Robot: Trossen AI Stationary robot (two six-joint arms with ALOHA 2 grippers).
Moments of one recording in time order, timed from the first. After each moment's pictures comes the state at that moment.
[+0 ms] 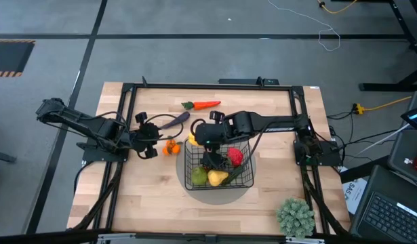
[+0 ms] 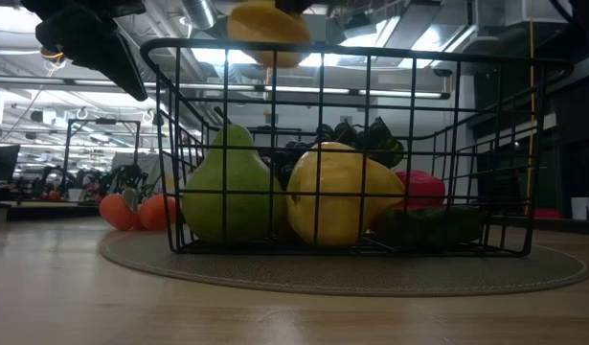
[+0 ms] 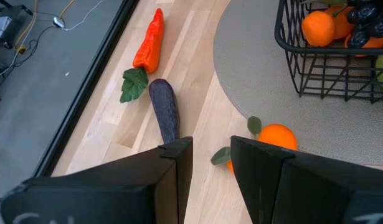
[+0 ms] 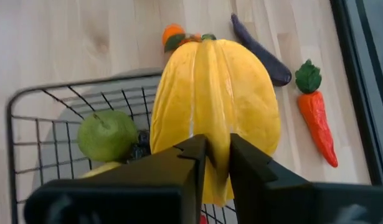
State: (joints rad) left arm -0.31 0.86 0.73 -0.75 -0.69 -0.29; right arm 0.16 2.09 2.33 -1.31 0.28 0.17
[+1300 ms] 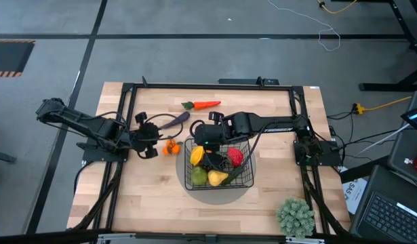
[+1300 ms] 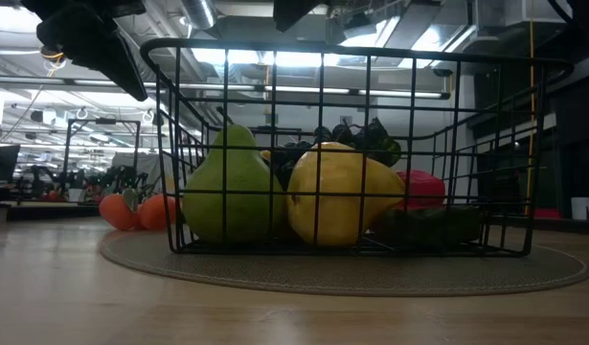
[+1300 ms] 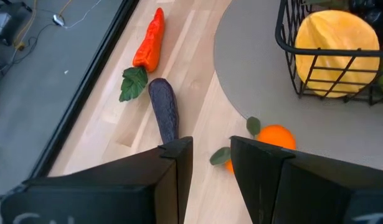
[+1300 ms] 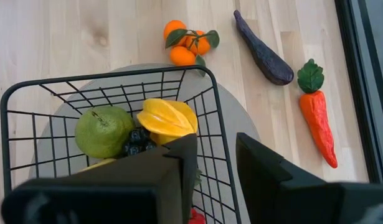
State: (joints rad) left arm -0.31 0.86 0.73 -0.75 -0.69 -0.31; right arm 0.16 2.10 2.33 -1.31 0.28 0.15
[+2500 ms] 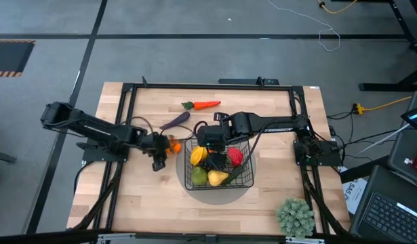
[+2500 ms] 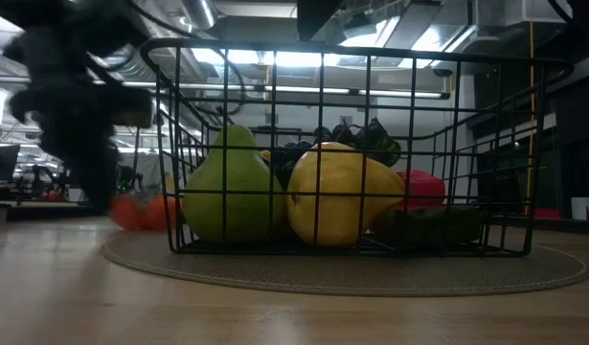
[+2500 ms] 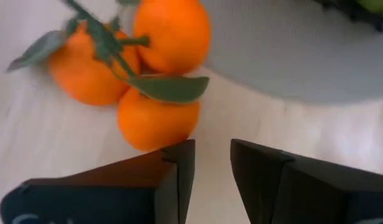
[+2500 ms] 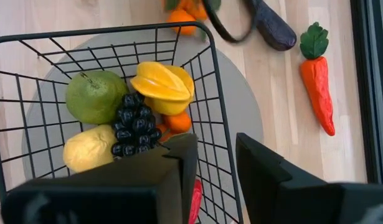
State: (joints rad) left arm -0.12 1.11 0.44 -0.33 -0.05 -0.51; right arm 0.16 2.10 2.33 -1.43 0.27 0.18
